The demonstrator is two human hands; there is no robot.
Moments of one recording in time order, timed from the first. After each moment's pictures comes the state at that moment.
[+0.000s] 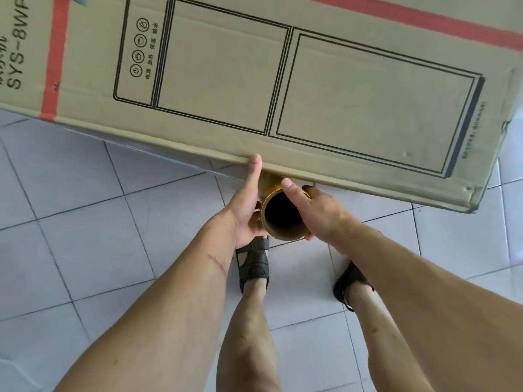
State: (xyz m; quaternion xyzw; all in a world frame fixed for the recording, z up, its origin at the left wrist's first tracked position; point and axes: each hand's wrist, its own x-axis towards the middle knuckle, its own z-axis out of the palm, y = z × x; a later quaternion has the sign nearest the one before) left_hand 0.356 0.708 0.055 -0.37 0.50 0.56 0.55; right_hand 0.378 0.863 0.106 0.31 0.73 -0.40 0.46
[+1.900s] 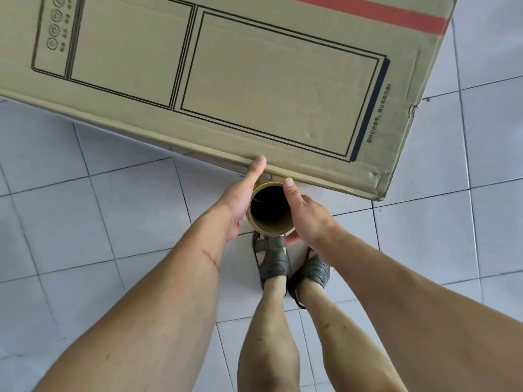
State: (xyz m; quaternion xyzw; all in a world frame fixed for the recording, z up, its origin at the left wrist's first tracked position) left_hand 0.416 0.861 0.055 -0.38 0.60 0.51 0.48; right_hand 0.443 1.010 0.107 0.33 0.68 -0.45 0.48
